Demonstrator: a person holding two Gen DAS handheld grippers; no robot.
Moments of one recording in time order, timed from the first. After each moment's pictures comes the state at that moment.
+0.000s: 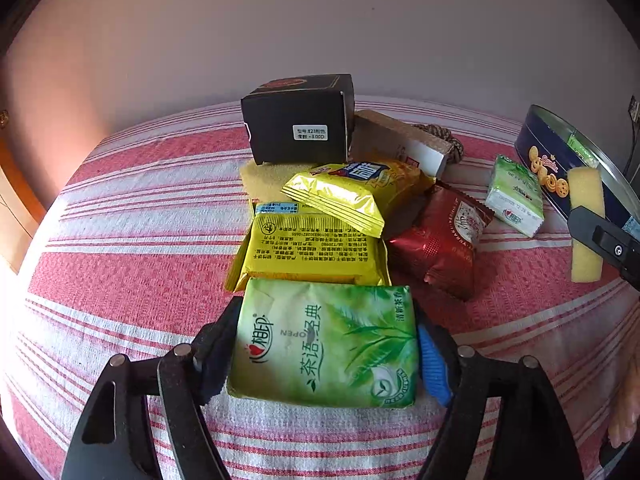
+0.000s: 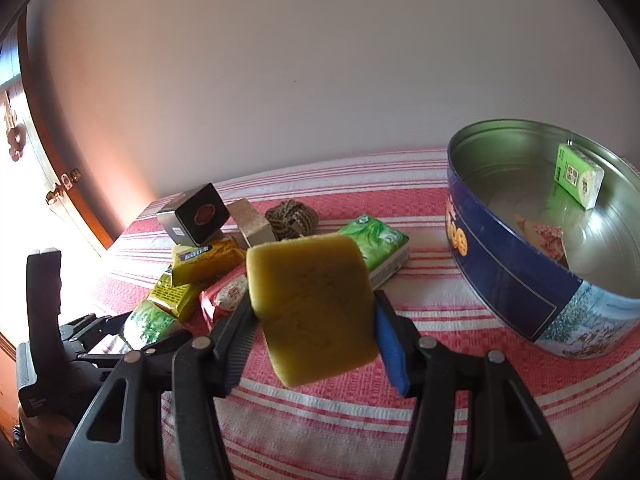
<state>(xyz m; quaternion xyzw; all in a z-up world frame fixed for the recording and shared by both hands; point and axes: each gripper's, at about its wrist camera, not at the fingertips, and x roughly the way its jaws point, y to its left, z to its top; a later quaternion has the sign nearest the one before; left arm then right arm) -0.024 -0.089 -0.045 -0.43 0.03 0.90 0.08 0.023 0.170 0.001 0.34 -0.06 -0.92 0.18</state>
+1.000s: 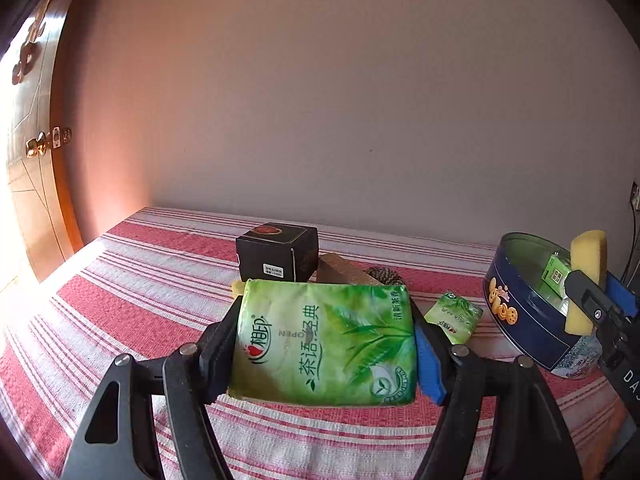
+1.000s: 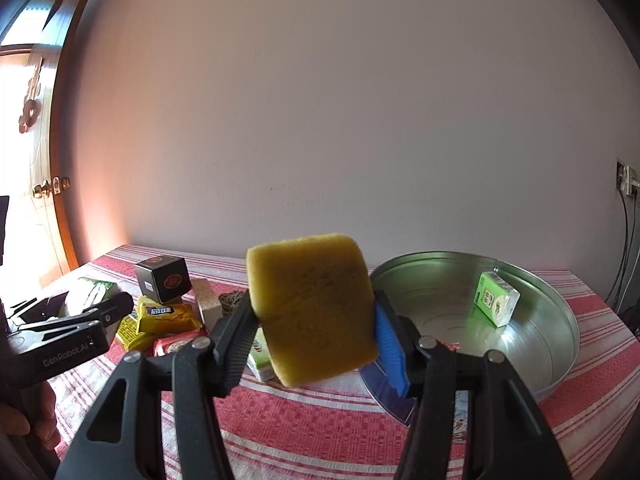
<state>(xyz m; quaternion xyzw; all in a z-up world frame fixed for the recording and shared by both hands) 0.027 -0.031 0.016 -0.23 -0.04 0.97 0.01 0.064 0.210 0.044 0.16 0.03 -0.98 0.12</state>
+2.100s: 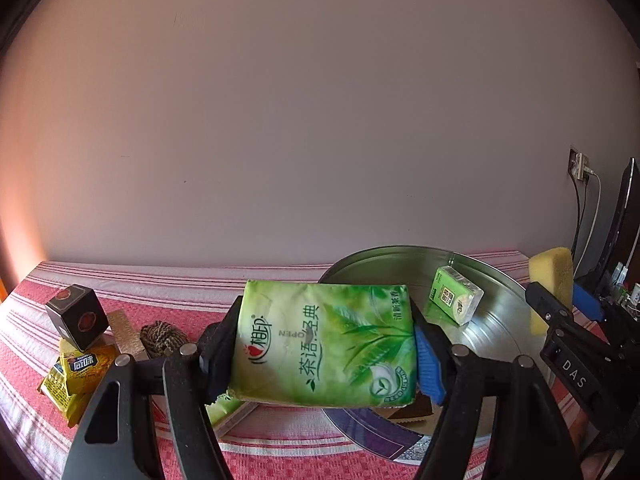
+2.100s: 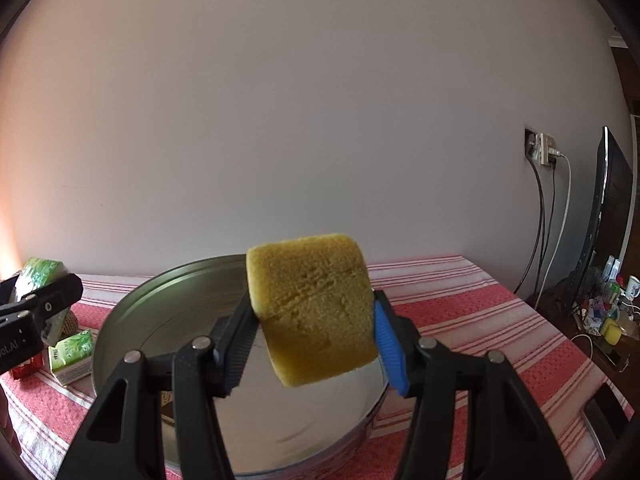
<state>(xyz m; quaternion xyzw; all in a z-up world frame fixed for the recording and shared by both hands) -0.022 0.157 0.033 -0.21 0.00 0.97 0.14 0.011 0.387 0.040 0.17 0.00 -0.98 -0.05</state>
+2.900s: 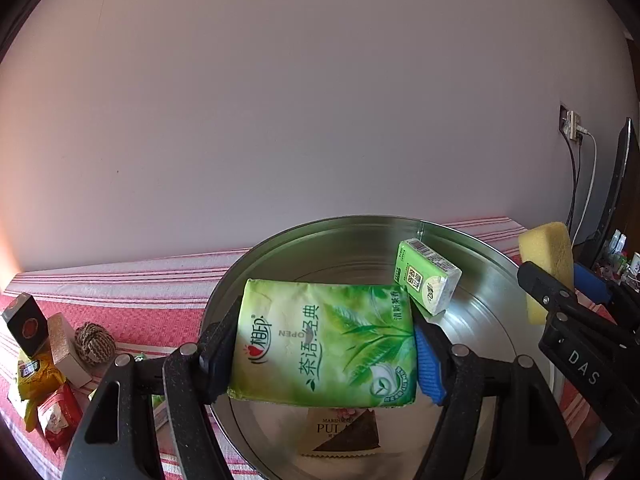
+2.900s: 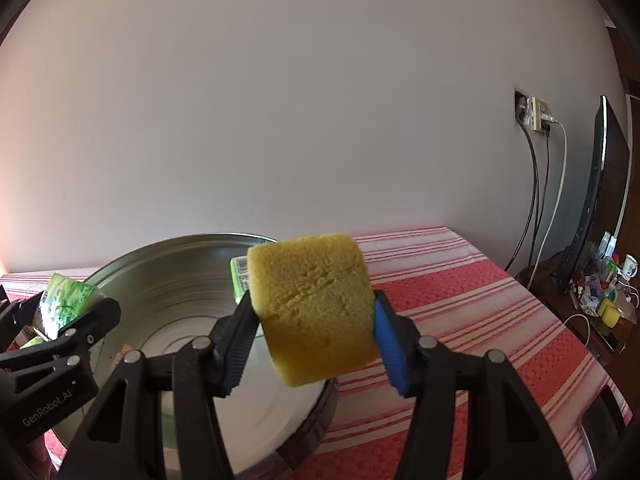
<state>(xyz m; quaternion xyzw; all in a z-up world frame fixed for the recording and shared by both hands) -0.067 0.233 0.000 -0.25 0.04 0.95 0.16 -0.019 0.423 0.036 0.22 -0.02 -0.97 -0.07</state>
